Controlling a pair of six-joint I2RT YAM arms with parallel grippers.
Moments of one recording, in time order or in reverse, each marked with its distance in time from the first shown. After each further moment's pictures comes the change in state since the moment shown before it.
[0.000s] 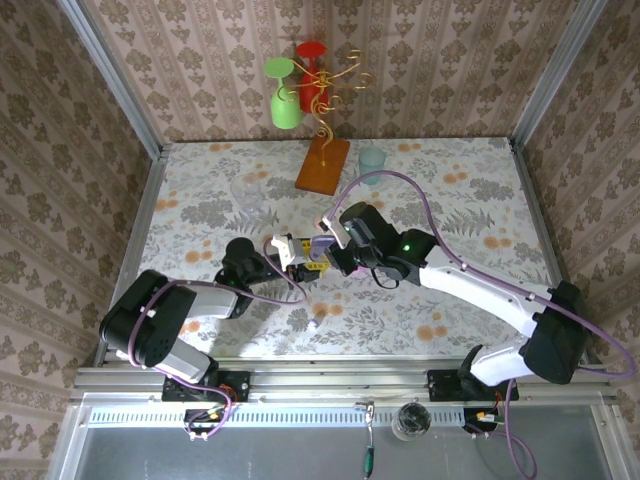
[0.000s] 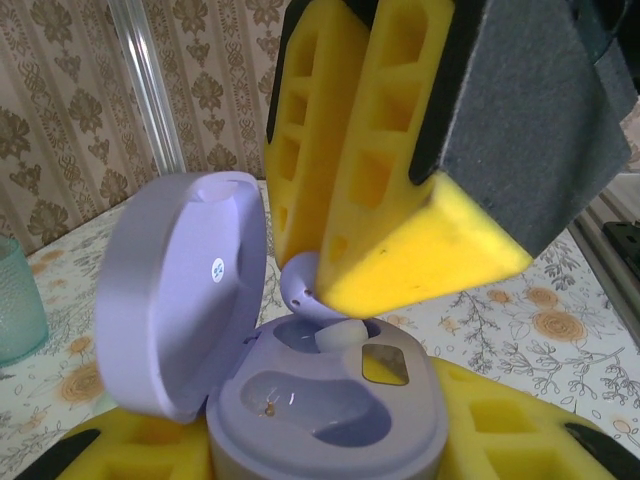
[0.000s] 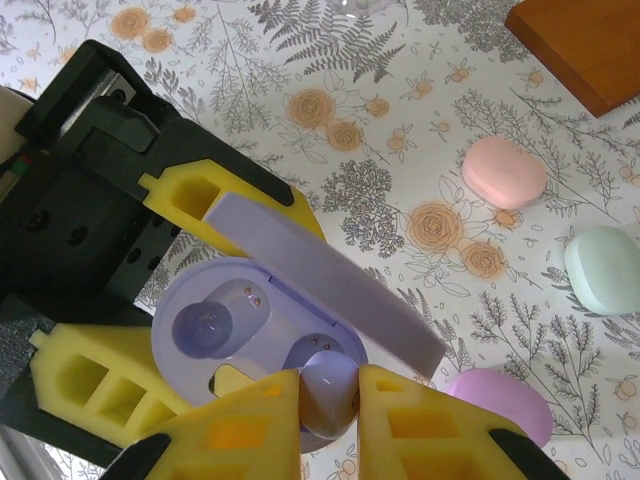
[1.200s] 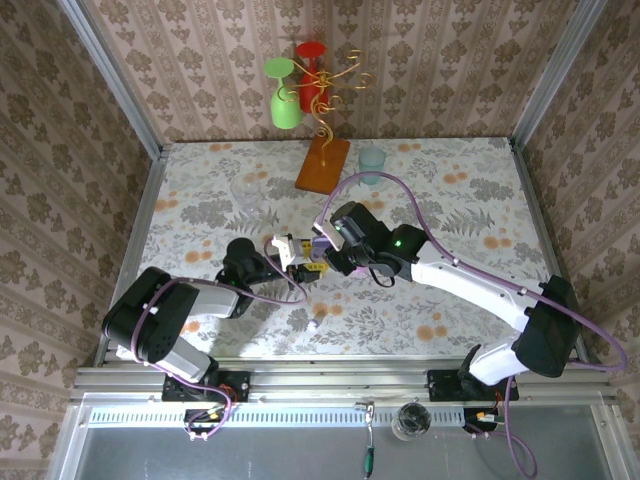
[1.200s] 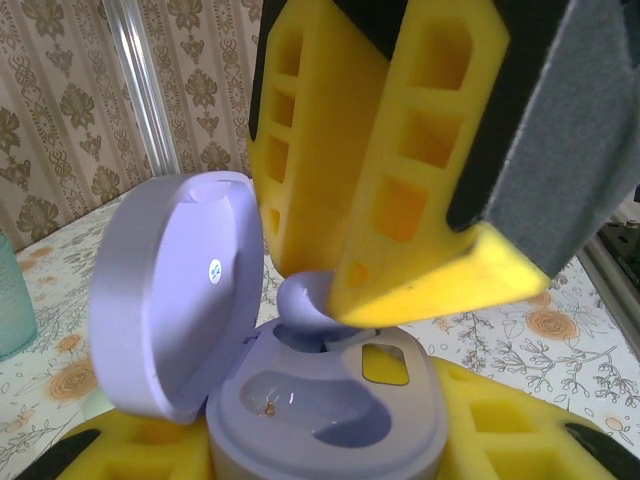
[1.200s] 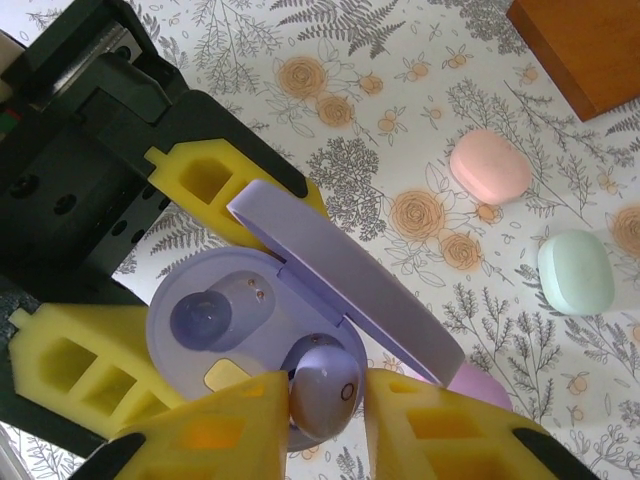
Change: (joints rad) left arm 0.002 0.022 0.000 0.022 0.016 -0.013; right arm 0.023 0.050 0.076 -0.099 0.050 -0.097
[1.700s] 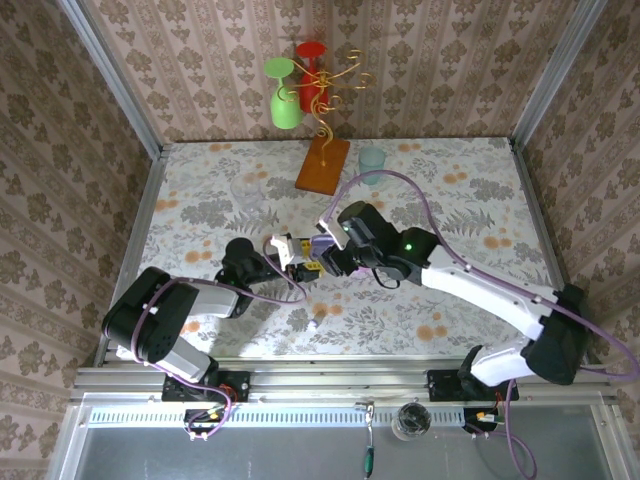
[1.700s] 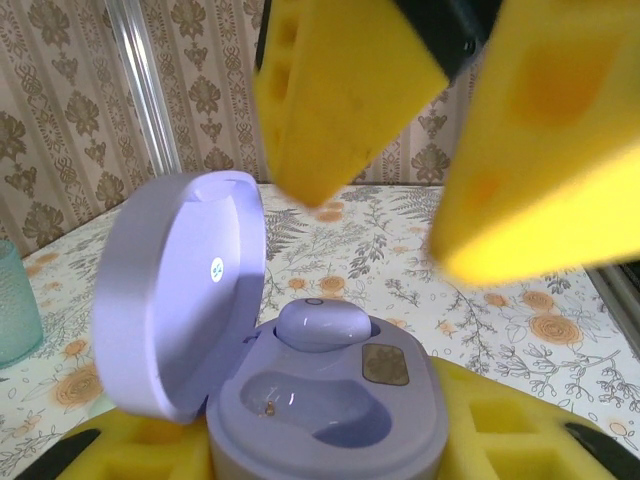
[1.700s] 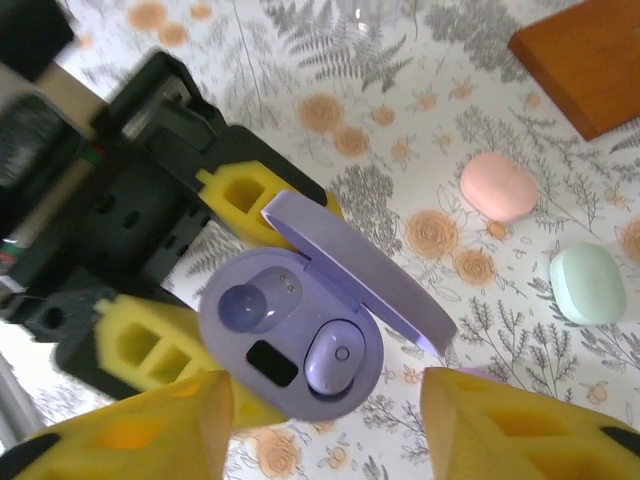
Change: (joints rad) left arm 0.013 0.000 0.000 0.017 0.004 -0.008; right arm -0.010 -0.098 -0.045 0.051 -0.044 0.059
